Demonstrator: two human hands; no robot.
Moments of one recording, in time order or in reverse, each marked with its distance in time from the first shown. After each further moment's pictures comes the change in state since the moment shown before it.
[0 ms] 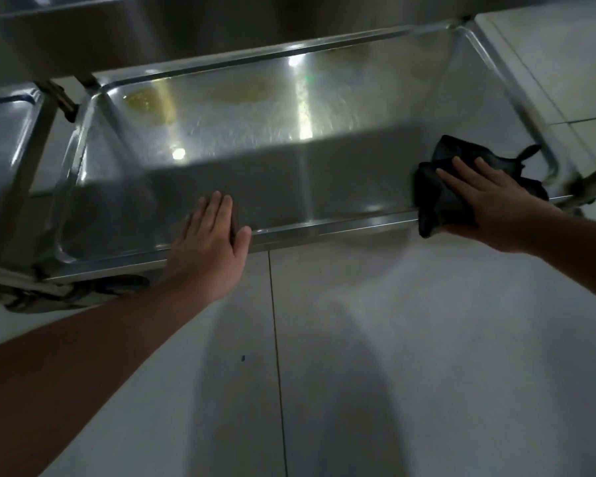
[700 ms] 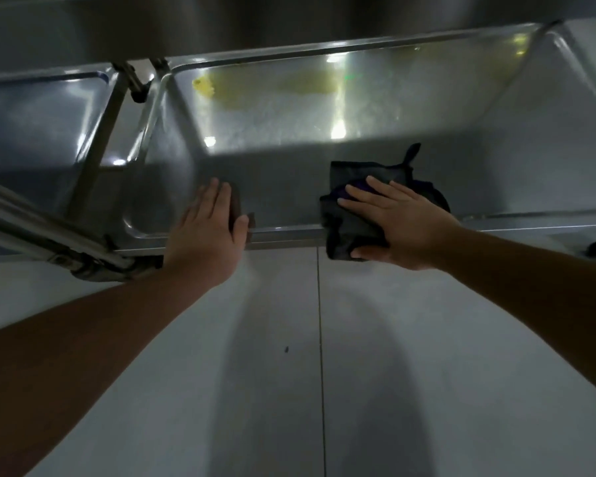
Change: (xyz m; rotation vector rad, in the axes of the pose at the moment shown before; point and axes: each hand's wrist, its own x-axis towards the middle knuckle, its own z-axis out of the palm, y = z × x) left_hand -0.011 -0.090 -0.020 0.025 0.097 -0.091; right_hand 0.061 -0.213 -0.022 0.047 0.079 -0.458
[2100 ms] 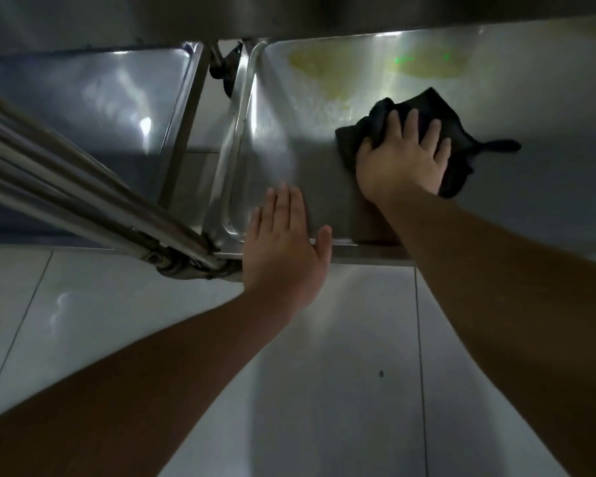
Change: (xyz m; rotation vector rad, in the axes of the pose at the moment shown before) left_hand 0.003 -0.060 0.019 -0.005 -0.031 -0.050; right_hand 0.223 -0.135 -0.020 0.244 0.276 0.791
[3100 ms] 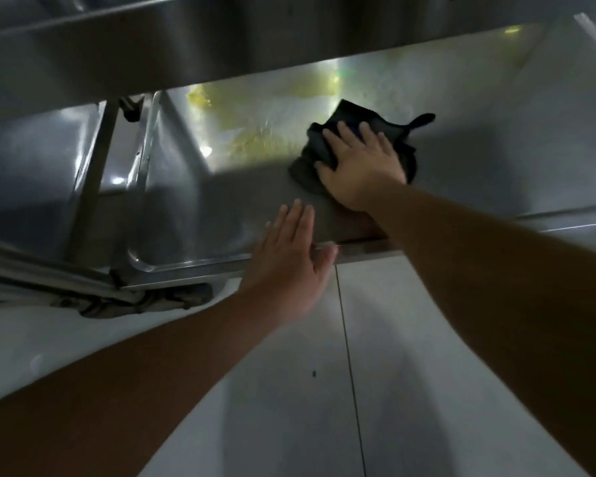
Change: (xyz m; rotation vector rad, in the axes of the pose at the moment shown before) left_hand 0.000 0.122 -0.001 -0.148 -0.202 0.311; right_hand 0.019 0.126 -0.052 -0.077 -0.107 -0.263
